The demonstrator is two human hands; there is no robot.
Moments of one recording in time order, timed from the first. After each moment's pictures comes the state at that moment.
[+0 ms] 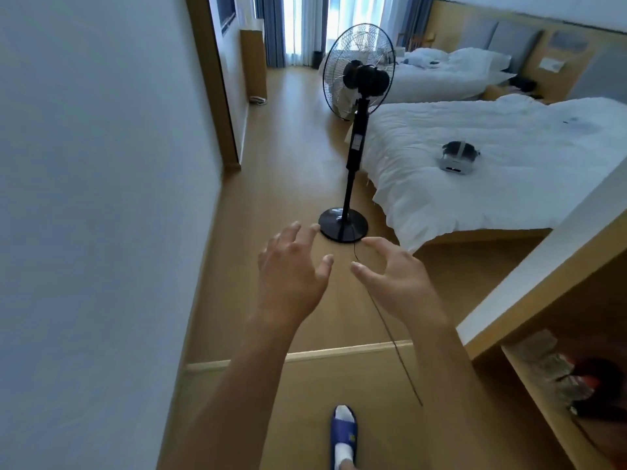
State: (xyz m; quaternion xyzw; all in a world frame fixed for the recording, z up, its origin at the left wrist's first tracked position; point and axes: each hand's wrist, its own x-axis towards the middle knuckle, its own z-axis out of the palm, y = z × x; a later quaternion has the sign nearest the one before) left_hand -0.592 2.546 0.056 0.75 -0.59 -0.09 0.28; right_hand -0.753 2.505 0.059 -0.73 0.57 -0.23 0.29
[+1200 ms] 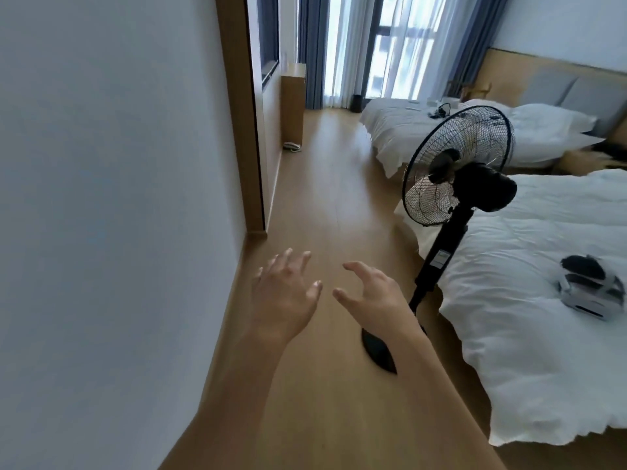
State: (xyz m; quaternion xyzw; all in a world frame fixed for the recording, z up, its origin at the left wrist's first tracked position) left_hand -0.220 1.974 0.058 0.80 -0.55 -0.10 0.25; right_hand -0.370 1.921 0.070 -0.80 0.52 -0.16 0.27
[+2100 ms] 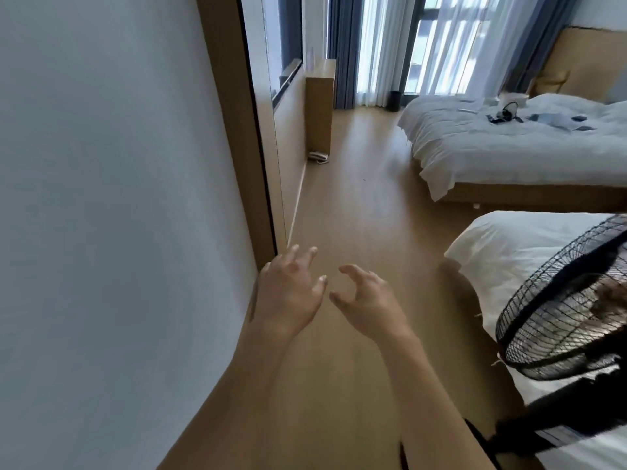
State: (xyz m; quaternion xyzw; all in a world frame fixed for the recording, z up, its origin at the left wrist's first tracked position) left_hand -0.028 1.507 0.051 0.81 -0.54 -0.07 0.23; right_hand -0.164 1.449 0.044 -0.82 0.49 -0.13 0.28
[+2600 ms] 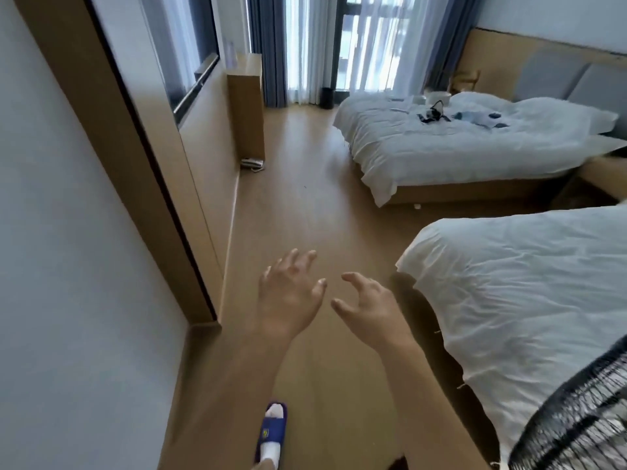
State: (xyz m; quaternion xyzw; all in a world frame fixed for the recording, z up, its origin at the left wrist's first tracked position) left_hand 0.000 1.211 0.026 0.75 -0.61 -0.12 0.22; right_hand -0.149 1.195 0.026 -0.75 0.58 -0.15 0.28
